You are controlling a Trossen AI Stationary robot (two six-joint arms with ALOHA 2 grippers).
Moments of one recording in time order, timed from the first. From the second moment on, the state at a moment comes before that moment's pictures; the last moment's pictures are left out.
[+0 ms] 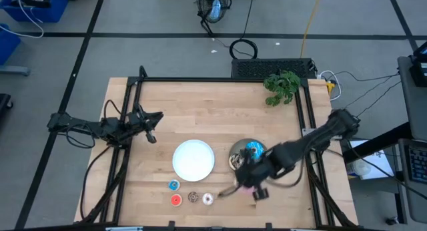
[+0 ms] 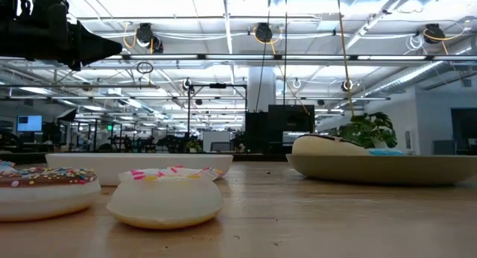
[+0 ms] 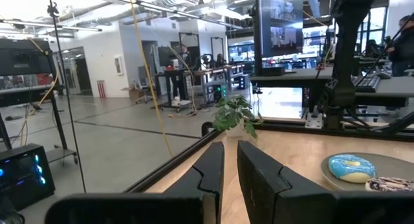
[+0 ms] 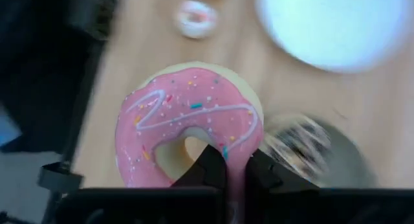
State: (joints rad) left arm -0.18 0.16 0.01 0.34 -0.63 0.17; right arm 0.50 1.68 1.59 -1.05 0.07 0.24
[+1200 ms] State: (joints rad) left arm -0.18 0.16 0.01 0.34 -0.64 0.17; right arm 0.29 1.52 0.80 -0.60 -0.10 0.38
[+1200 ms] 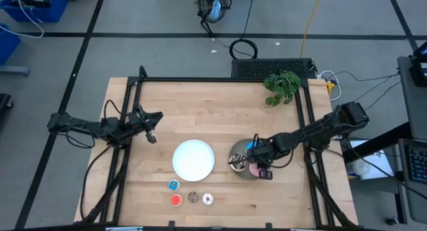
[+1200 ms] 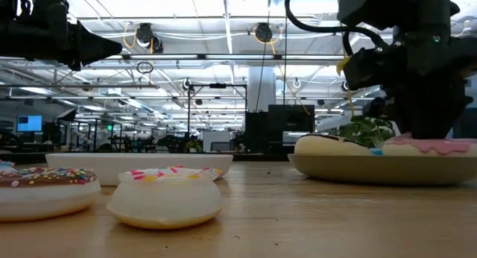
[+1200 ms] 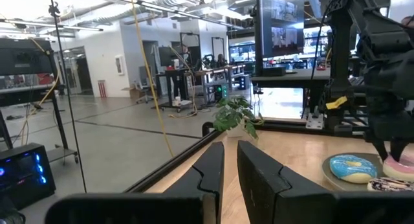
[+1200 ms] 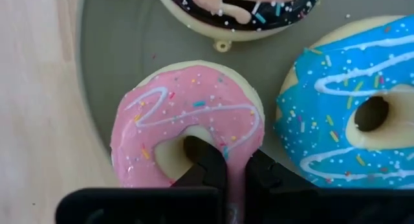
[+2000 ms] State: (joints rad) left arm -0.18 0.16 0.01 0.34 -0.64 0.18; right arm 0.29 1.52 0.81 -0.57 -0.11 0.37
